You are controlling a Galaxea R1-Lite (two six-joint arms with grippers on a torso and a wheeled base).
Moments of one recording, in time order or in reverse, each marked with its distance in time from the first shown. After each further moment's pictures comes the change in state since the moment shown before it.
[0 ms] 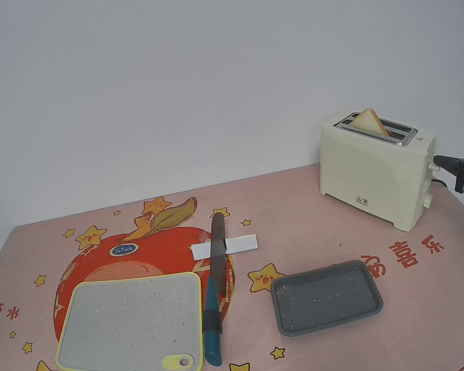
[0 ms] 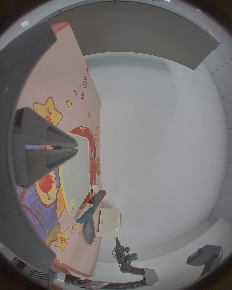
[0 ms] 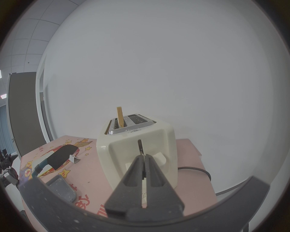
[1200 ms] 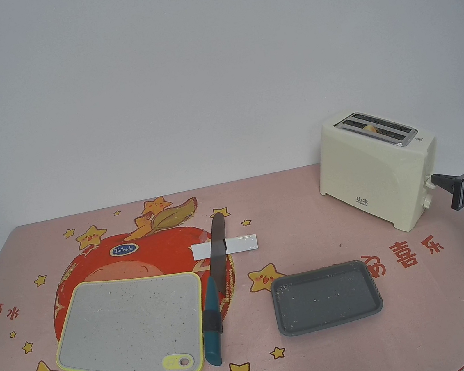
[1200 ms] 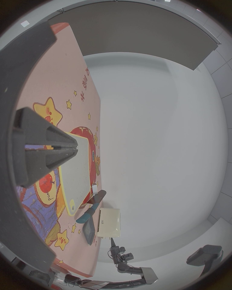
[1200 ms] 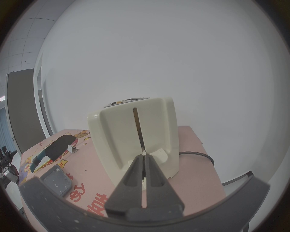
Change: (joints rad) left arm 0.000 0.000 0.000 0.000 0.000 0.000; right arm -0.001 0.058 0.058 0.001 -0.002 -0.039
